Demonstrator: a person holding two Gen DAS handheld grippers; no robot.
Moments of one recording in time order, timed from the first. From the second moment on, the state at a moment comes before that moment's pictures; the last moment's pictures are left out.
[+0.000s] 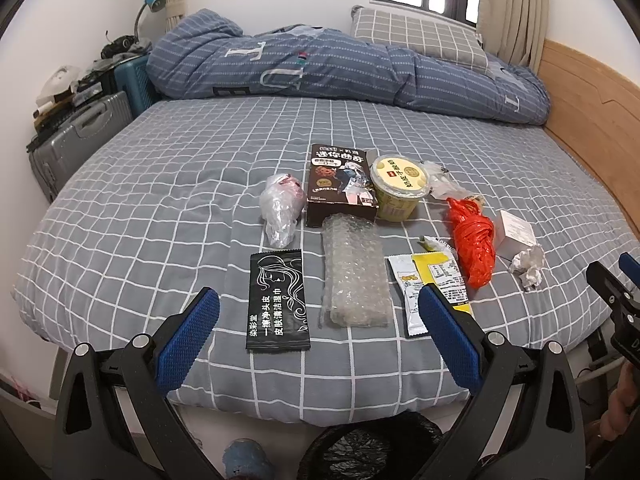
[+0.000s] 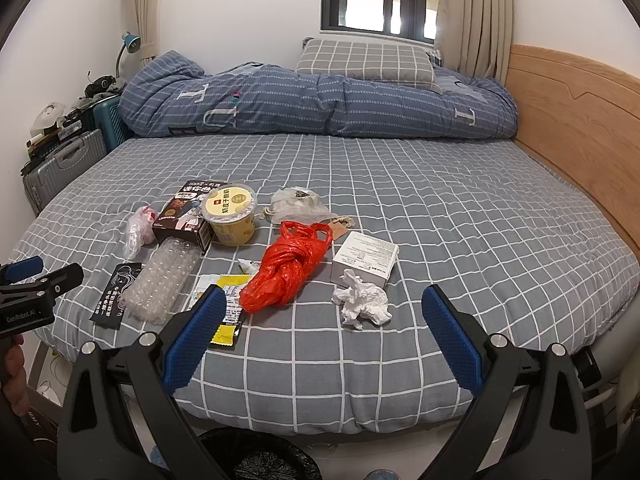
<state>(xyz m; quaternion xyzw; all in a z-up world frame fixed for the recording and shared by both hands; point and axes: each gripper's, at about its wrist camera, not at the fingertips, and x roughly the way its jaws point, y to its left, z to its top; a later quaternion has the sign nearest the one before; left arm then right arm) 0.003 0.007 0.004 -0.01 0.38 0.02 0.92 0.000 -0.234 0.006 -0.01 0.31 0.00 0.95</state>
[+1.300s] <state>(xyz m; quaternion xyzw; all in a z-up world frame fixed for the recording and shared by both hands) 0.137 -0.026 -0.089 0.01 0.47 0.02 0.88 0.101 -0.287 -0.094 0.04 0.43 0.00 0.90</state>
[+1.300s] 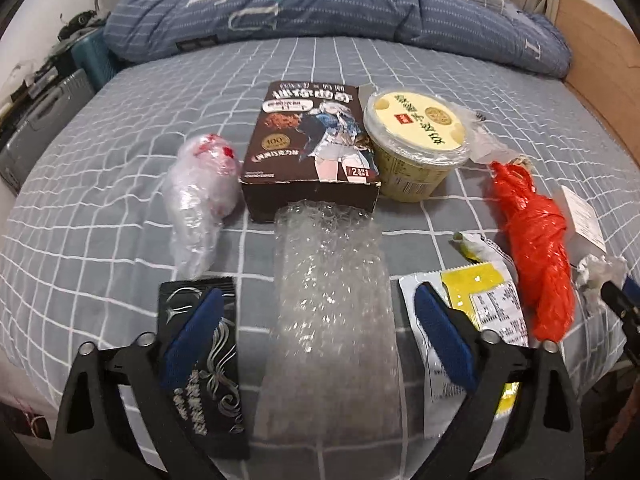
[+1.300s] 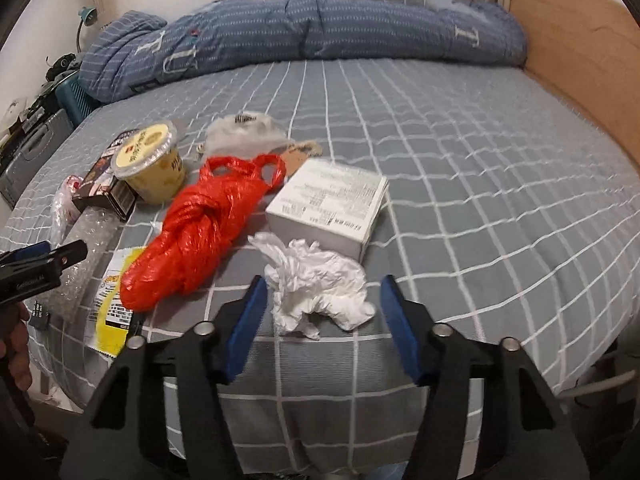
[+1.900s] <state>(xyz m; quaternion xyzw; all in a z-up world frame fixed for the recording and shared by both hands) 0.135 -0.028 -0.097 -0.01 0.46 -0.02 0.89 0.106 -0.284 -0.110 0.02 0.44 0.02 0.90</state>
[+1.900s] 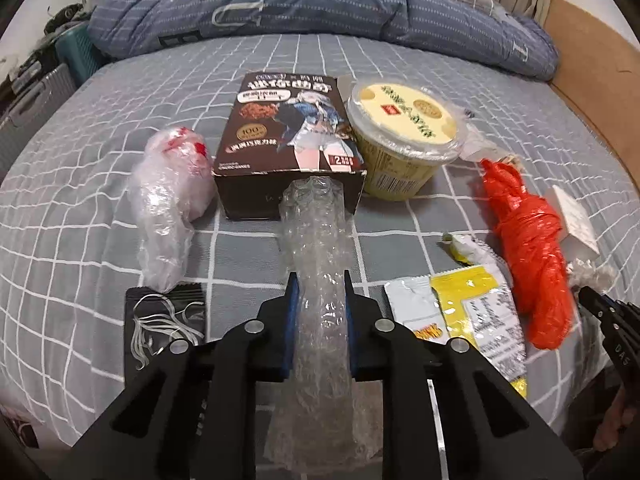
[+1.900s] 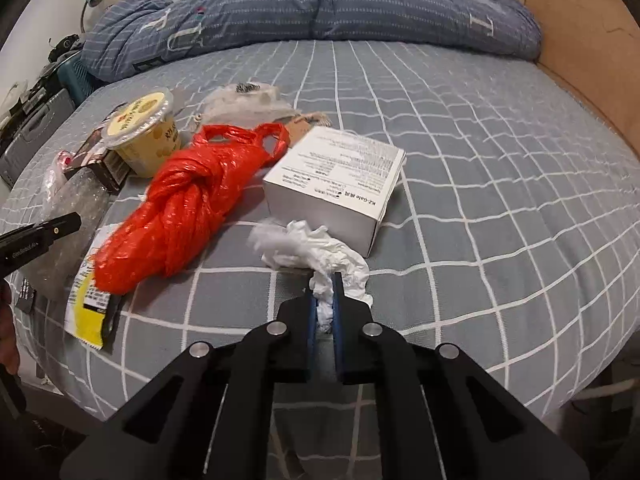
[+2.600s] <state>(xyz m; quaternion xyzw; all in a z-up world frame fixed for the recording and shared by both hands) 0.046 0.002 -0.039 -0.04 0.42 -0.02 0.91 0.061 -0.247 -0.052 0.01 0.38 0.05 0.92</state>
